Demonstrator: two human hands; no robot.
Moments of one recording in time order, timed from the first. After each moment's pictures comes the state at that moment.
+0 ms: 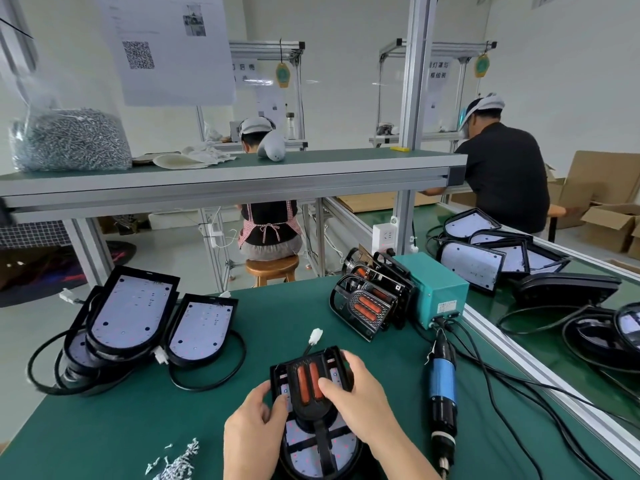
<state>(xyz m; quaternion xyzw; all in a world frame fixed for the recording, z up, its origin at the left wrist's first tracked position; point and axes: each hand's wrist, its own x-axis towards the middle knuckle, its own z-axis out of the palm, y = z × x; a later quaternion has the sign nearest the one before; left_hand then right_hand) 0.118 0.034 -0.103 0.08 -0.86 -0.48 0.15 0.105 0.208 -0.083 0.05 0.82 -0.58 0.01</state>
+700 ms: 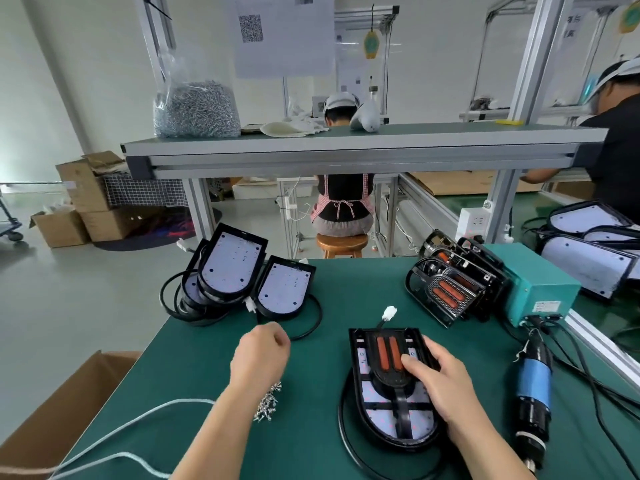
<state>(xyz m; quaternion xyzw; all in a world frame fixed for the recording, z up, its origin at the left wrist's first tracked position) 0.107 -0.061 -0.051 0.17 -0.93 -0.31 0.09 0.101 0.216 -0.100 0.05 0.73 -0.68 -0.03</state>
